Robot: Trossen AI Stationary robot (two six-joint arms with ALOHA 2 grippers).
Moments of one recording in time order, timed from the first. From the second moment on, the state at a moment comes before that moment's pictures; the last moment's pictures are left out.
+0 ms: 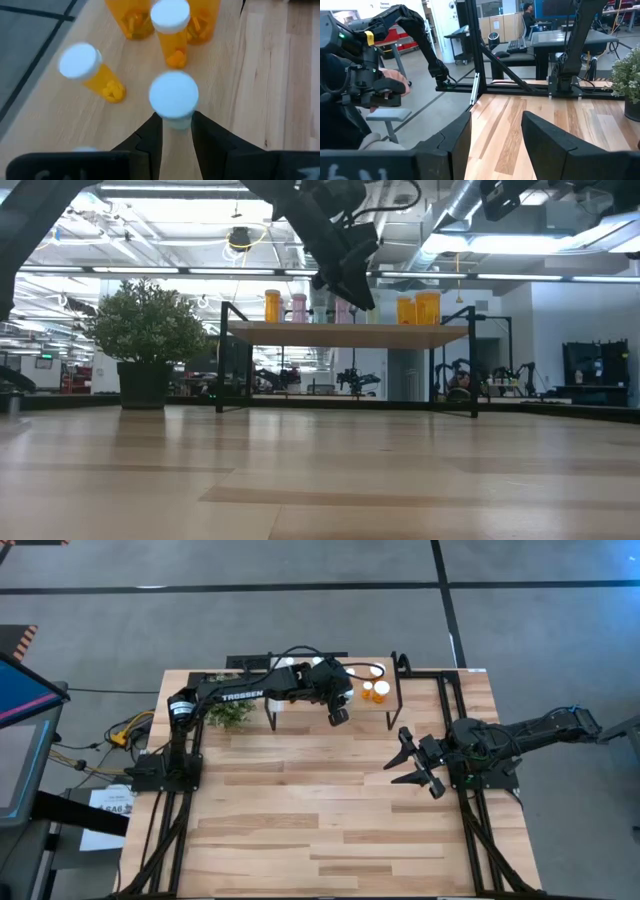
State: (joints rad) left arm 0.30 1.99 1.79 -0.61 -0.11 0.09; right arm 0.16 0.71 0.49 0.22 -0.23 0.13
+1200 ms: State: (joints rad) left arm 0.29 1.99 2.01 -0.80 -0.21 0.11; right arm 0.16 0.71 0.49 0.22 -0.23 0.13
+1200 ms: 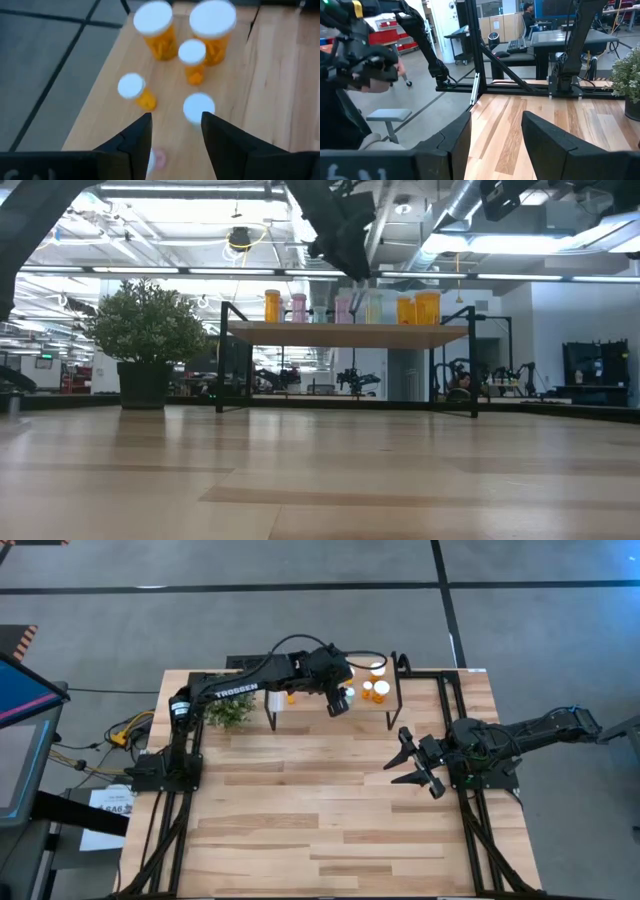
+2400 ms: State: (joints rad) left arm -0.26 0.77 0.81 -0.15 -0.22 -0.07; right arm 0.09 0.71 0.49 0.10 -0.23 0.08
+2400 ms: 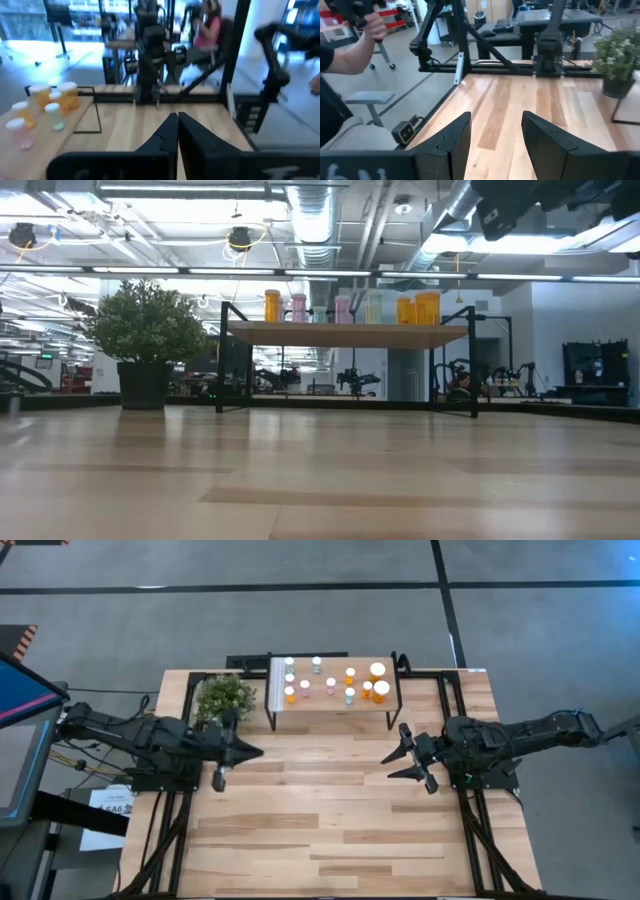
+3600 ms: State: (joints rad) left arm -0.24 0.15 0.08 0.26 -0.20 -0.01; right arm -0.11 0.02 0.09 -0.05 -0.37 0.02
